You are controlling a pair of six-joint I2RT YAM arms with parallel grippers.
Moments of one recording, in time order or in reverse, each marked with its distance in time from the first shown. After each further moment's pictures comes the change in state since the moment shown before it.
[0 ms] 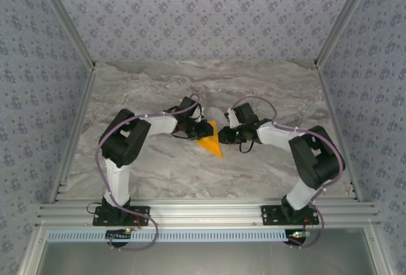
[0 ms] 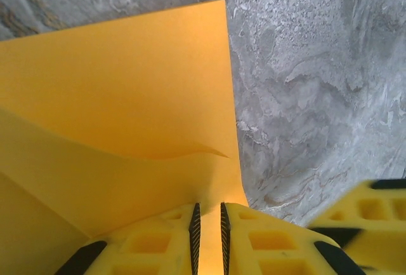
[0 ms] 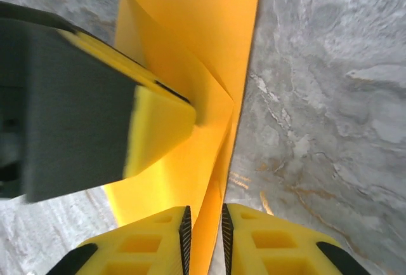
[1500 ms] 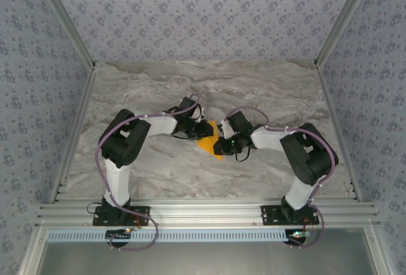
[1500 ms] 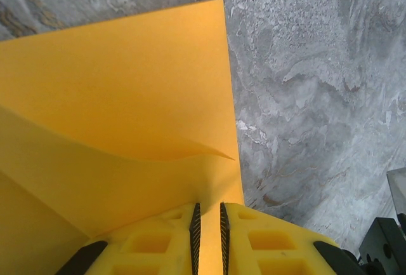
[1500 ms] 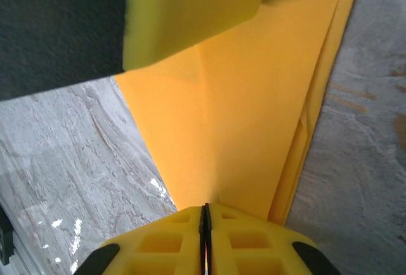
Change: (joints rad) left arm 0.000 -0.006 -0.011 0.016 0.000 0.000; right arm 0.072 0.089 -0.052 0.027 -0.135 0.053
